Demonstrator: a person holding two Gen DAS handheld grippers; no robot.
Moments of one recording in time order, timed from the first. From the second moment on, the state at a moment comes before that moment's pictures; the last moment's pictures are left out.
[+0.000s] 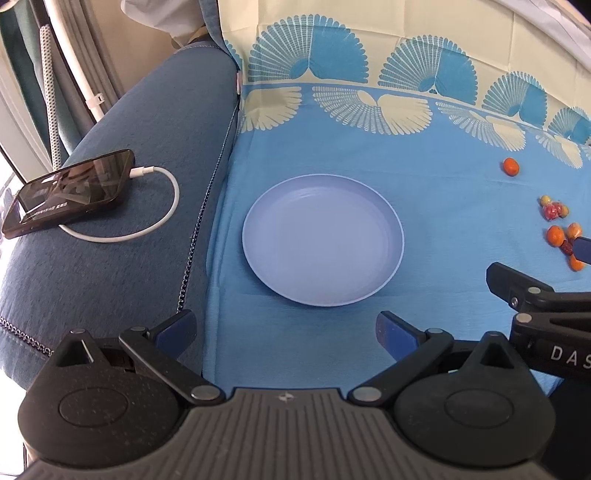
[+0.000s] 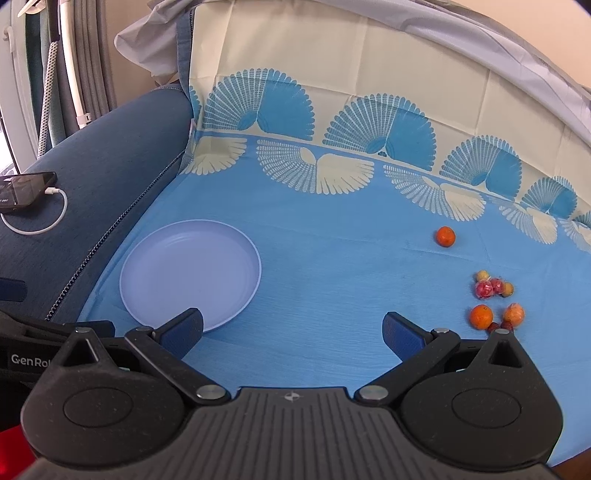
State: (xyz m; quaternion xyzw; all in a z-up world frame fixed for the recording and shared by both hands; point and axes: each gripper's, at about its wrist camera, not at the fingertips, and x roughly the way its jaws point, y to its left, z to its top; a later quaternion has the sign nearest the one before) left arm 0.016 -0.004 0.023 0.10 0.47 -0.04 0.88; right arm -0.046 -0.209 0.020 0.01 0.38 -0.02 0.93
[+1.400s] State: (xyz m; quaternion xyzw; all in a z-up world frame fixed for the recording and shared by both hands) left arm 0.041 0.002 0.002 0.10 0.49 -0.04 0.87; right arm -0.017 -0.204 0.011 0.00 0.39 -0.01 0.92
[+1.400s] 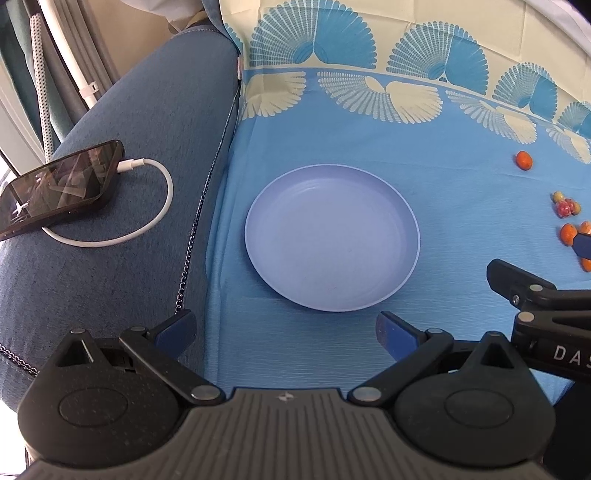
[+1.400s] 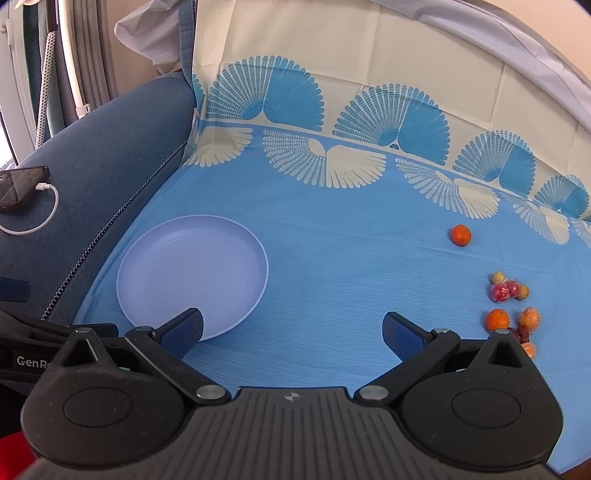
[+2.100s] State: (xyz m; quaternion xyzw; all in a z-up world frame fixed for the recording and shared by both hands) left arm 0.097 0.017 -0.078 0.03 0.56 -0.01 0.83; right arm 0.115 -0.189 -0.097 -0.05 0.49 -0.01 0.87
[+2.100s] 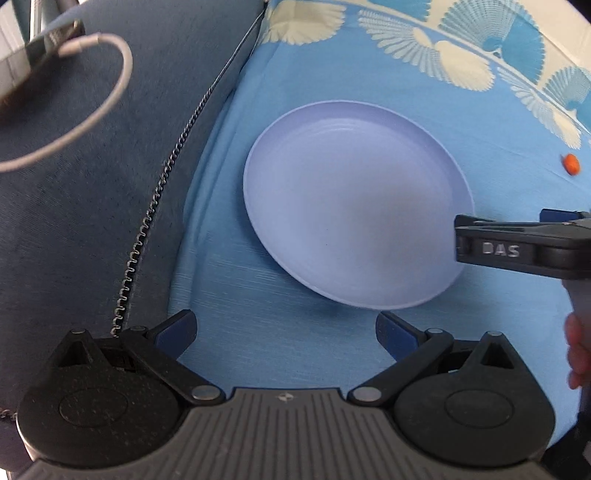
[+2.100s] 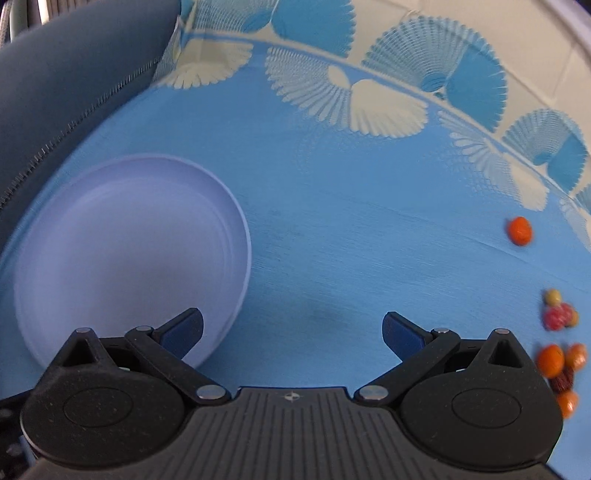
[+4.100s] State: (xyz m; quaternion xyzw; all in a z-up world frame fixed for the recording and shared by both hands) left arm 0.144 -0.426 -0.142 0.16 0.56 -0.33 0.74; right arm -0.005 -0.500 -0.141 0.18 0.44 -0.30 0.83
